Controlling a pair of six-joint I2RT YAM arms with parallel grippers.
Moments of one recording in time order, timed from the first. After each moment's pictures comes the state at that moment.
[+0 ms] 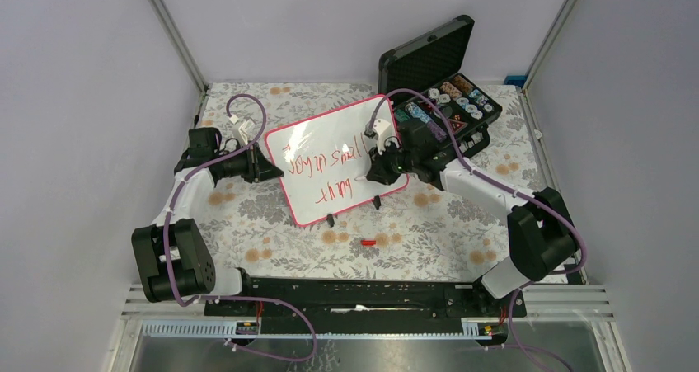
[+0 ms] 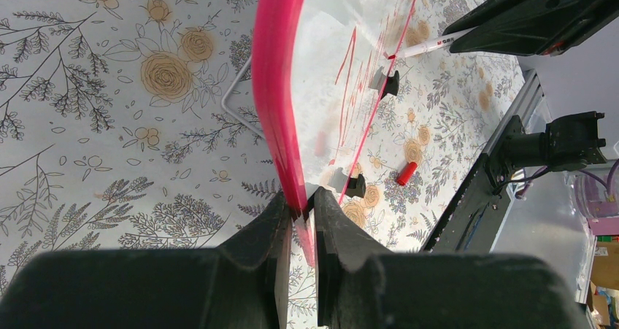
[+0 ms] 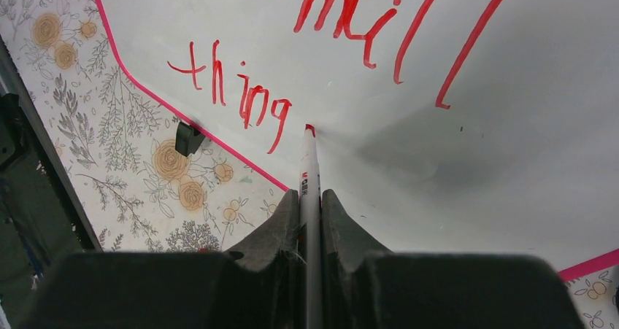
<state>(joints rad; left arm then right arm) 0.20 1.36 0.91 -0.48 1.03 0.16 0.58 1.56 1.06 -0.20 -0.44 -0.10</state>
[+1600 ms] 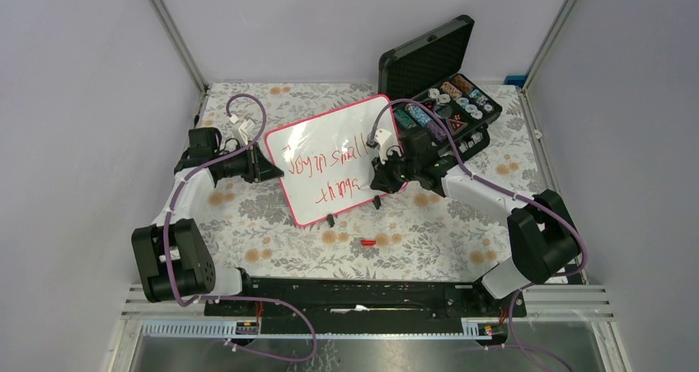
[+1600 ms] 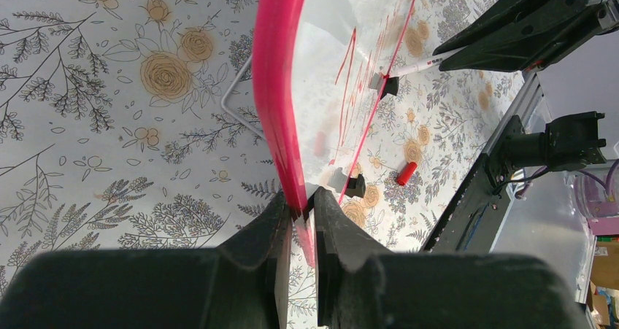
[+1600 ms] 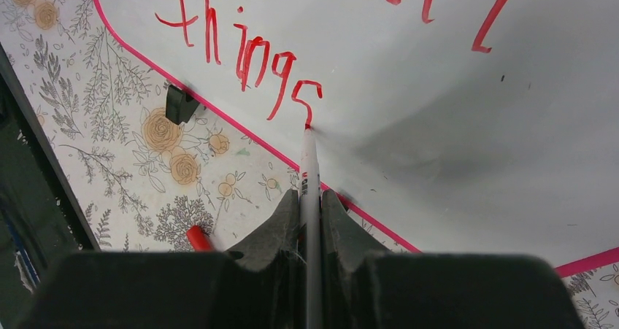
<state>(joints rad) 0.20 1.36 0.91 -0.48 1.03 0.16 0.58 1.54 0.98 -0.19 -0.44 -0.13</state>
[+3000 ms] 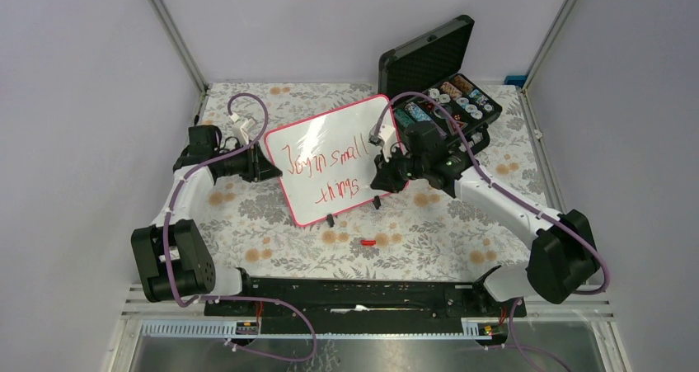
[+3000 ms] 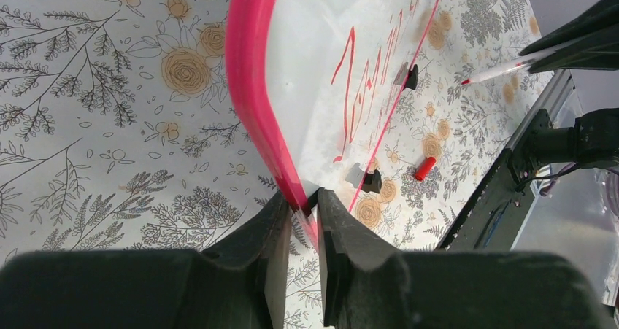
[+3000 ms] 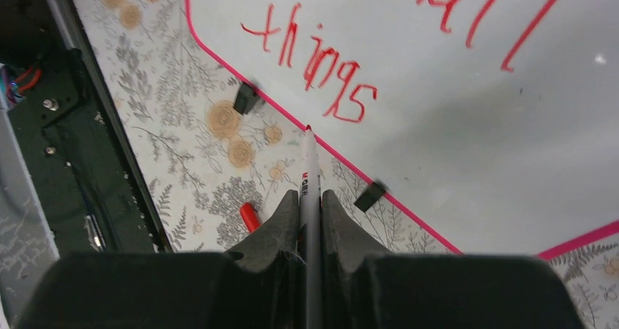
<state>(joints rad) 0.19 1.36 0.94 -0.53 0.98 0.21 0.61 1.41 1.06 -0.36 -0.52 -0.14</state>
